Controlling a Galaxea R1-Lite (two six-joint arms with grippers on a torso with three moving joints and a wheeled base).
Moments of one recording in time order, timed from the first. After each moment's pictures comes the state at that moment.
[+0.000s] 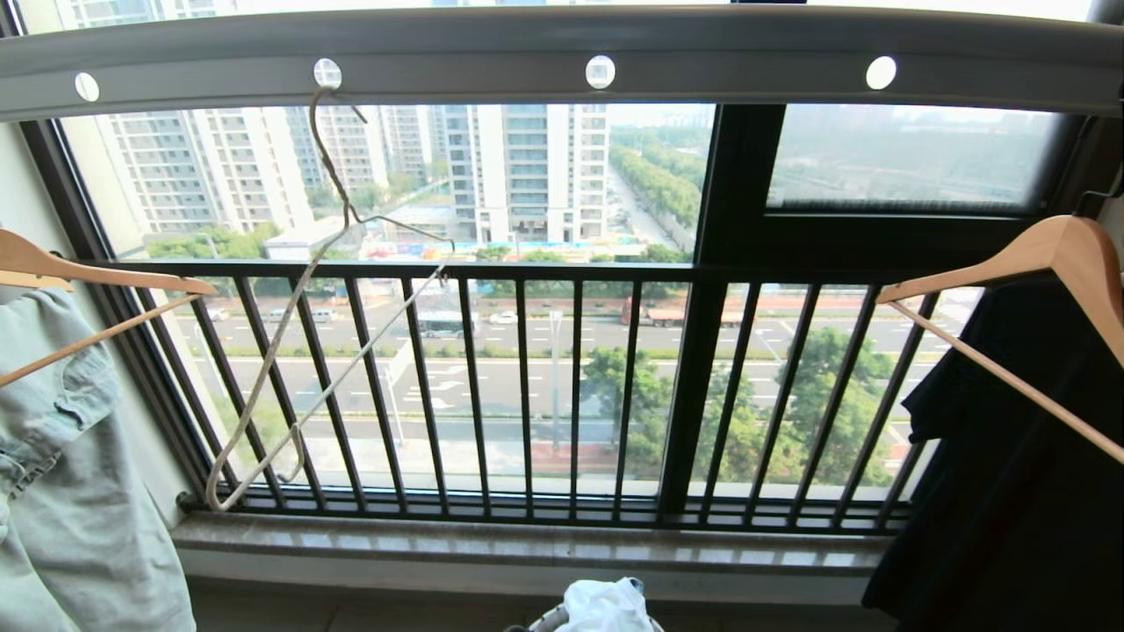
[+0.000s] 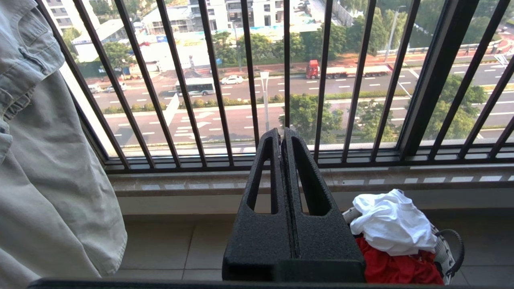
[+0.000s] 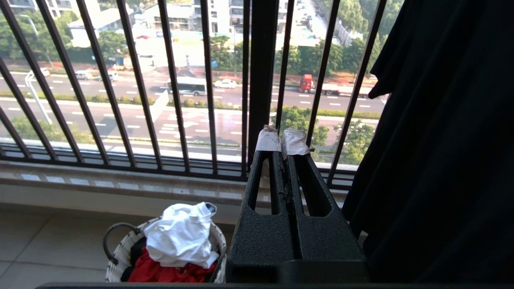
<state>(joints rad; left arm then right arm) 0.00 0.00 0.00 0.01 -0.03 0.05 0.01 0.00 0.00 0.00 0.01 -0.02</state>
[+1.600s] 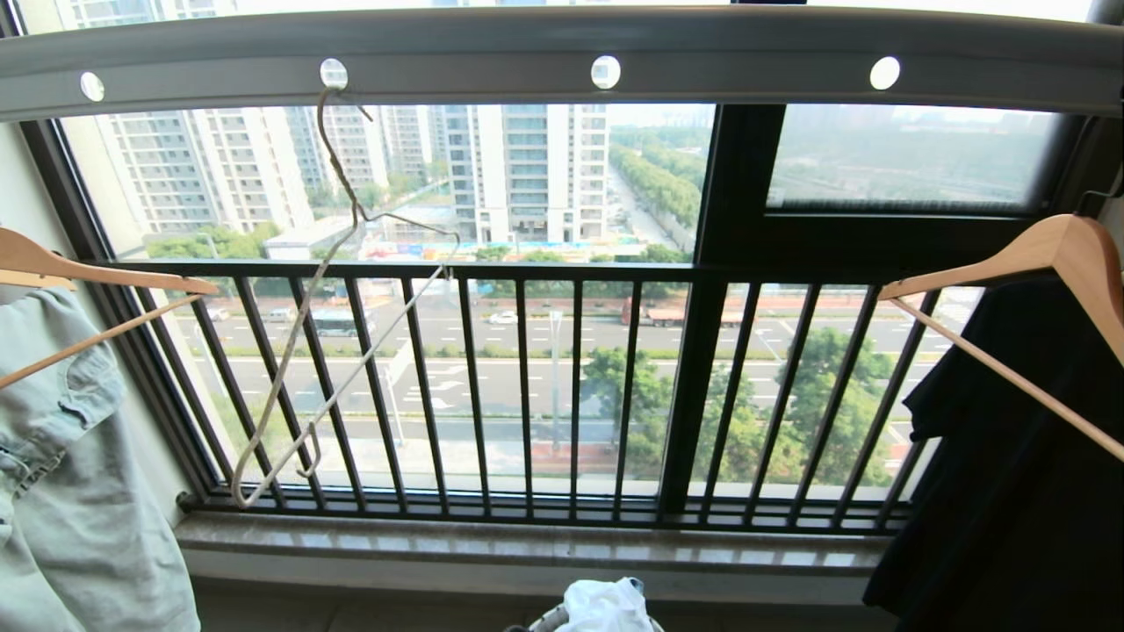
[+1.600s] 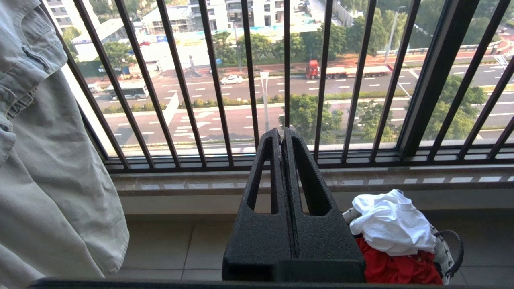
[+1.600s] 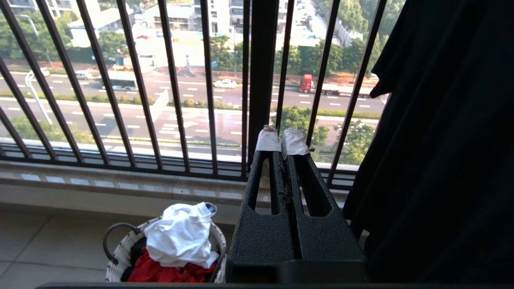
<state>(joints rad) 0.00 0.00 0.00 0.01 -0.03 0.04 0.01 0.00 0.00 0.00 0.01 -0.02</state>
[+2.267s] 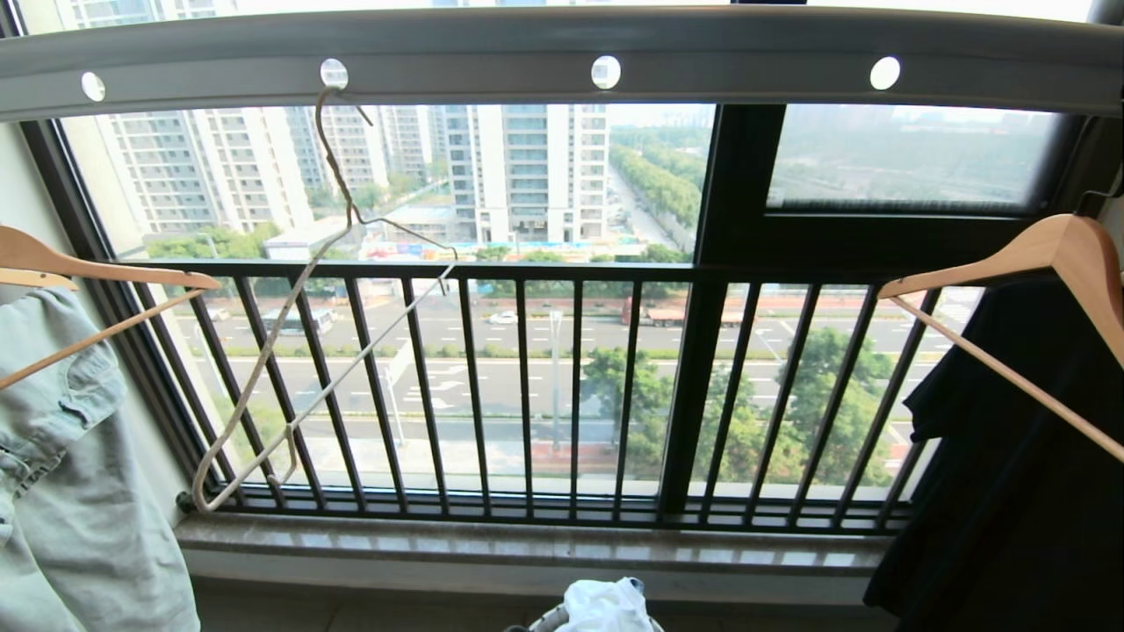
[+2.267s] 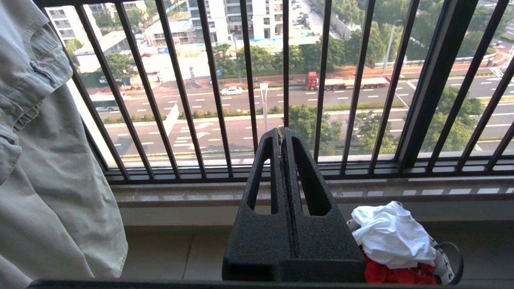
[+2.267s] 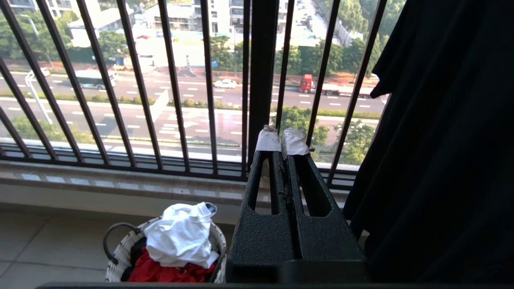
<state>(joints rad) 0.00 0.00 -0.04 -0.01 -0.03 0.04 0.01 0.00 0.00 0.00 0.01 -0.02</state>
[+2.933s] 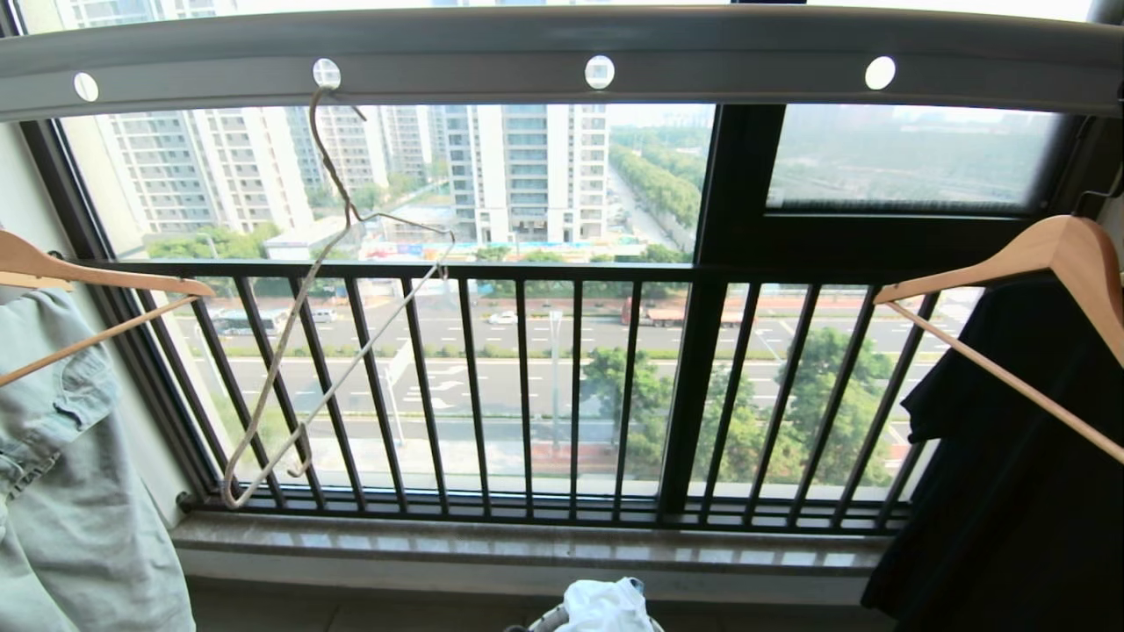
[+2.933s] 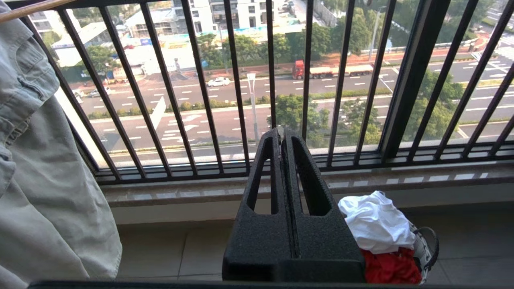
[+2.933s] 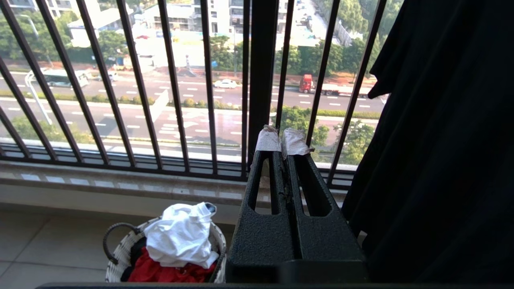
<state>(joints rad) 0.00 0.10 -0.28 0.18 -0.10 0.05 0.01 0.00 0.00 0.00 0.01 -0.02</state>
